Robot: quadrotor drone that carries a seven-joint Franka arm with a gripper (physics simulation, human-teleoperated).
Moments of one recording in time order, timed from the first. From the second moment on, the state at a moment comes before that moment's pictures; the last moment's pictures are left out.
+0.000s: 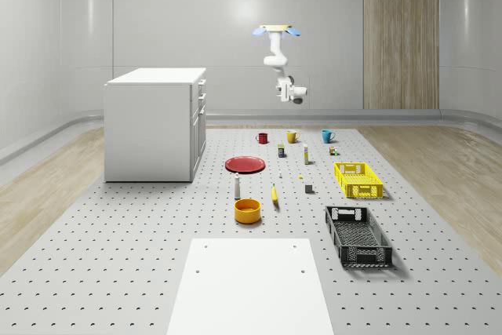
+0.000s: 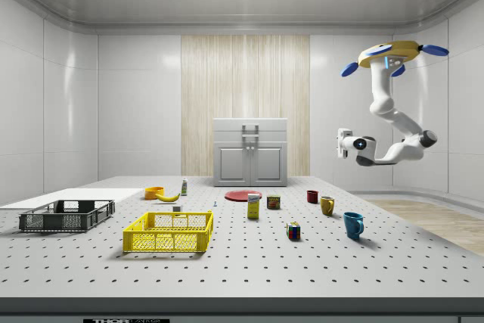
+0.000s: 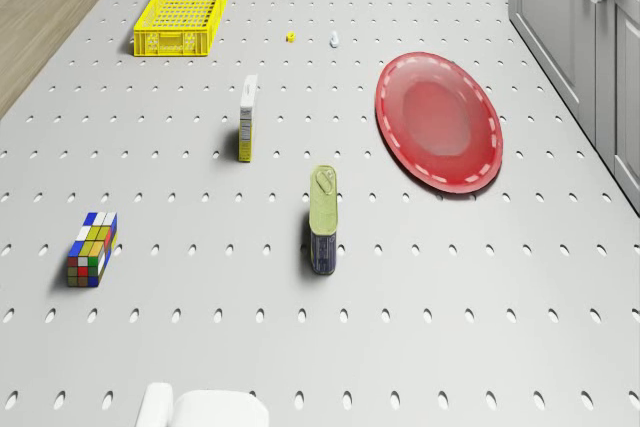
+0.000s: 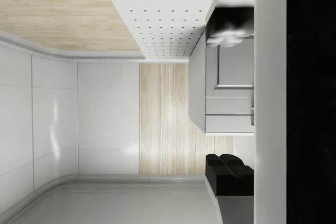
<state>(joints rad) 0.34 -0.83 -0.74 -2.42 1.02 1.44 0.63</state>
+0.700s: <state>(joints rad) 0.43 -0.89 -0.78 -2.43 0.98 1.52 0.67</state>
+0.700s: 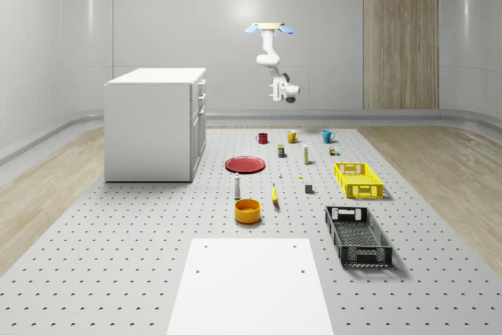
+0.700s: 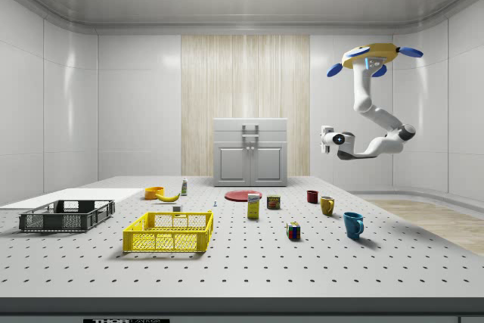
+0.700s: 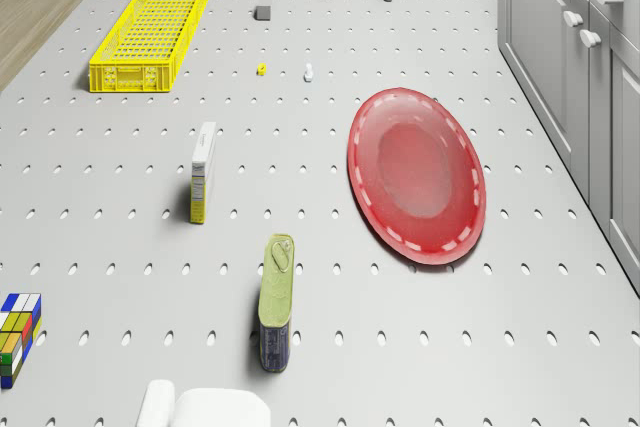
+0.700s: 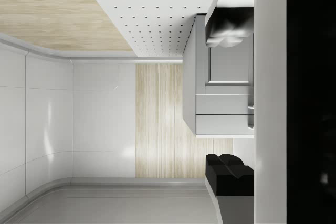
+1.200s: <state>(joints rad) 0.48 -0.94 -0.81 -2.44 0.94 1.56 0.70</state>
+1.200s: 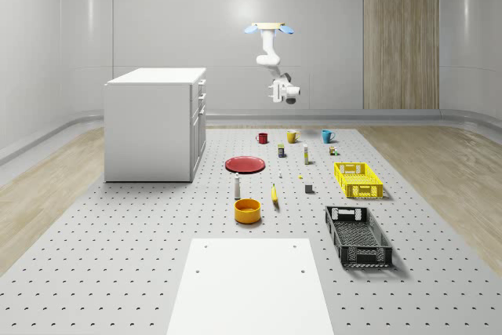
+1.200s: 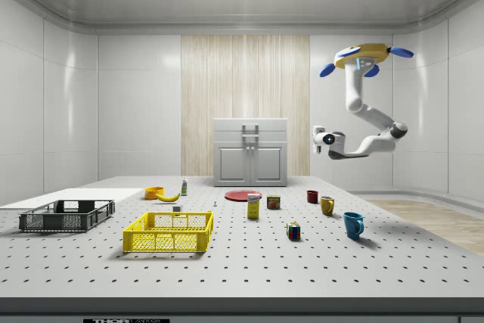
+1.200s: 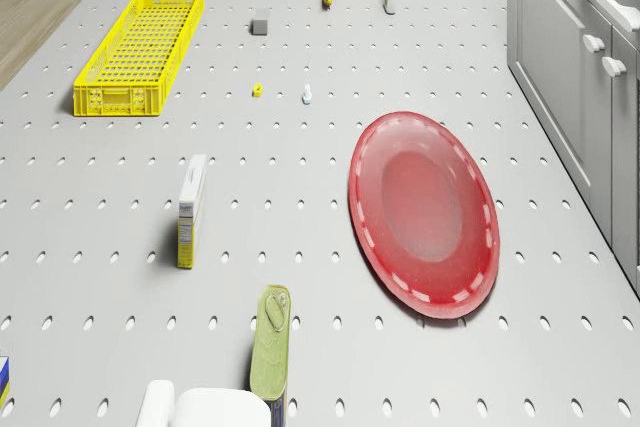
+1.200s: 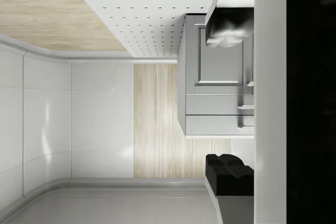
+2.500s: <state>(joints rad) 0.58 -1.04 -0.85 -2.45 0.87 1.65 0.76</state>
